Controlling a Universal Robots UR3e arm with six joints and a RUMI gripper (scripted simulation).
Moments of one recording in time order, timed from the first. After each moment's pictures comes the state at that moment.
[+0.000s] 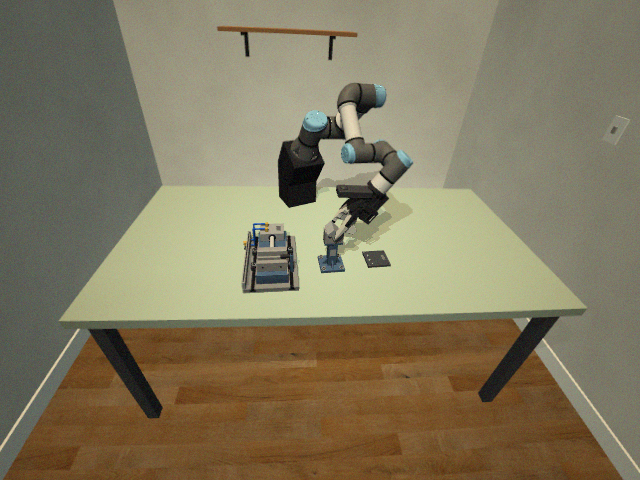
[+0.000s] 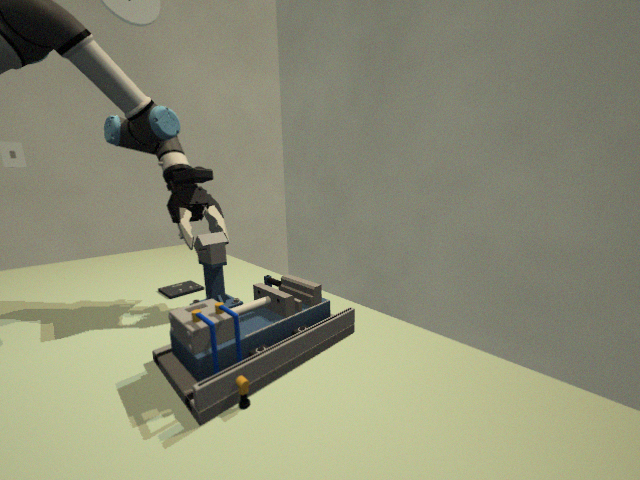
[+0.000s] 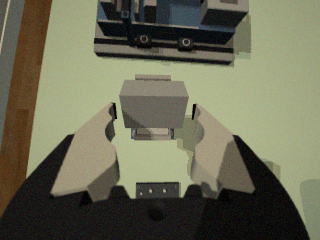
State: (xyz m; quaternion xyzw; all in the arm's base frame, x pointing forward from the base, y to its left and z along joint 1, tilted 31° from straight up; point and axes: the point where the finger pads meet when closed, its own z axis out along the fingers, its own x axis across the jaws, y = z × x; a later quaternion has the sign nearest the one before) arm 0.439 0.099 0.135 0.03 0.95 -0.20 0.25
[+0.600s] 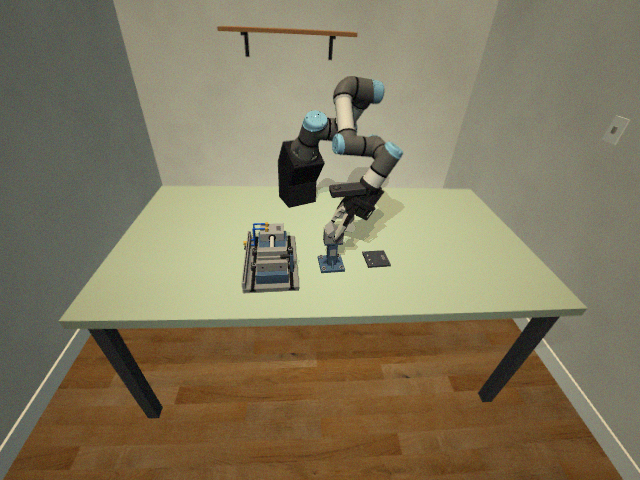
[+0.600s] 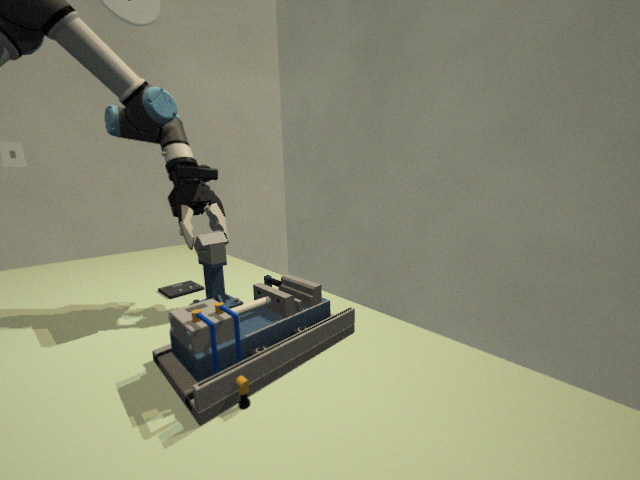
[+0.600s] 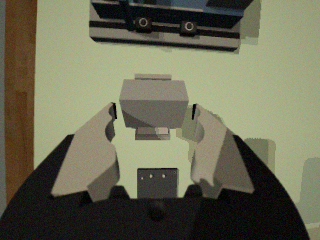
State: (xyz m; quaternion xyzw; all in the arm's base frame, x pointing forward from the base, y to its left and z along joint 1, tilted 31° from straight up) arm 0.439 0.098 0.135 0.01 0.96 -0.13 0.25
